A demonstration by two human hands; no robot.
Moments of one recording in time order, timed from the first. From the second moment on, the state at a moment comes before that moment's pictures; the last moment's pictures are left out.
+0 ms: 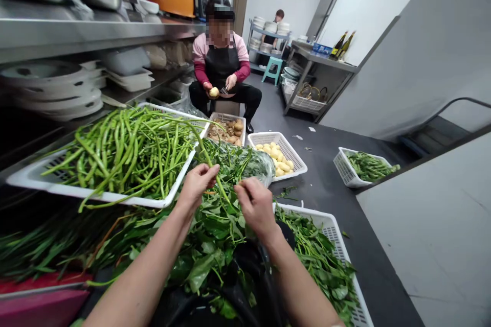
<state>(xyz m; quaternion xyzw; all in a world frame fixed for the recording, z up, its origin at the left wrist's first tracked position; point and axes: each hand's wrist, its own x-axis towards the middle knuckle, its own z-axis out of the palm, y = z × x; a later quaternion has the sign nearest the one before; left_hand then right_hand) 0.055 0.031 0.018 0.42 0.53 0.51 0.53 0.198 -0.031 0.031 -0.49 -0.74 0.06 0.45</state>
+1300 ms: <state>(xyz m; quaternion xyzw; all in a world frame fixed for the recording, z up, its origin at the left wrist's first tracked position) 0.065 -0.018 -0.032 0.49 0.51 0.28 0.65 0.219 -0.036 -0.061 -0.45 -0.62 0.57 0.30</state>
